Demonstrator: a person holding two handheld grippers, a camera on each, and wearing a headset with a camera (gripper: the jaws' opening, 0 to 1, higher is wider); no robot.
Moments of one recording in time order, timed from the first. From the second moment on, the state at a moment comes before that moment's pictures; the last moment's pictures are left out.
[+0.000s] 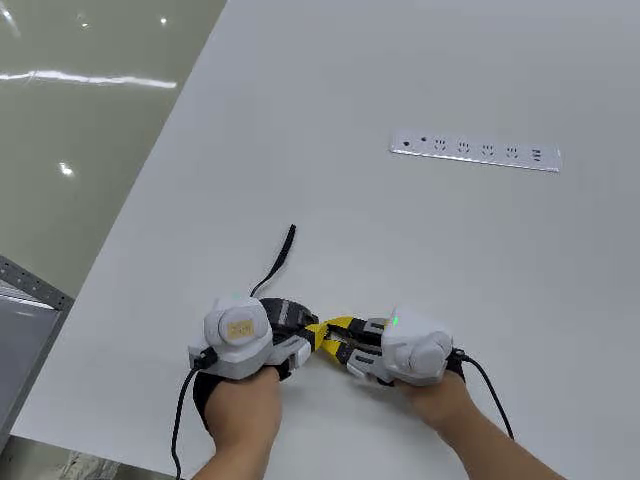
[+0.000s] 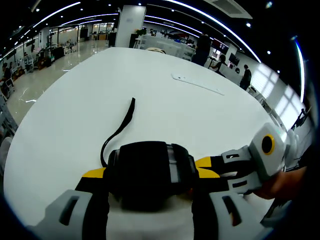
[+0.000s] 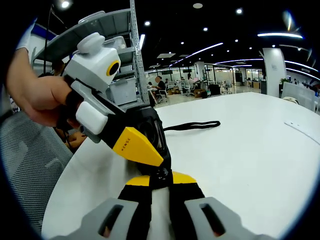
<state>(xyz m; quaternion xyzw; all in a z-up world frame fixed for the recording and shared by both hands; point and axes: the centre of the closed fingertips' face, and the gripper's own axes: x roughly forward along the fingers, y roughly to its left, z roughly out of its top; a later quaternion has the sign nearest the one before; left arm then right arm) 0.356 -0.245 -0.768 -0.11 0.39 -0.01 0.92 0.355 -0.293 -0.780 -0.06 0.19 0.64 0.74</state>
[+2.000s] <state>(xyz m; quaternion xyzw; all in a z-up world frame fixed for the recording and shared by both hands) 0.350 -0.254 -0.762 -0.05 0.37 -0.13 0.92 0.348 -0.313 -0.766 -0.05 0.19 0.62 0.76</state>
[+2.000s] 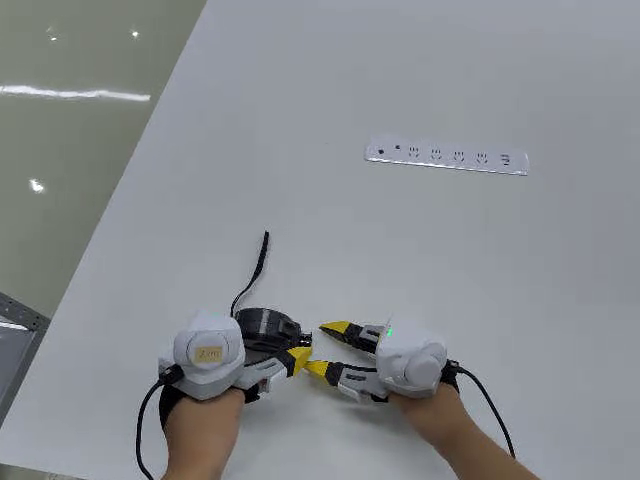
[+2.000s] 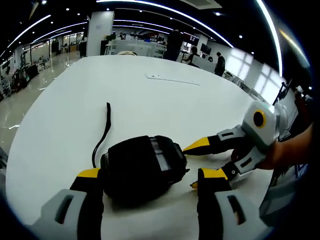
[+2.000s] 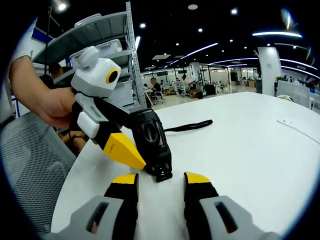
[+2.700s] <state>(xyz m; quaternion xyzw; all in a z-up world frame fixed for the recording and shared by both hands) 0.338 -0.251 -0.754 0.01 0.33 -0.21 0.92 0.344 -0.358 -0.762 -0.02 0.23 0.56 0.79</state>
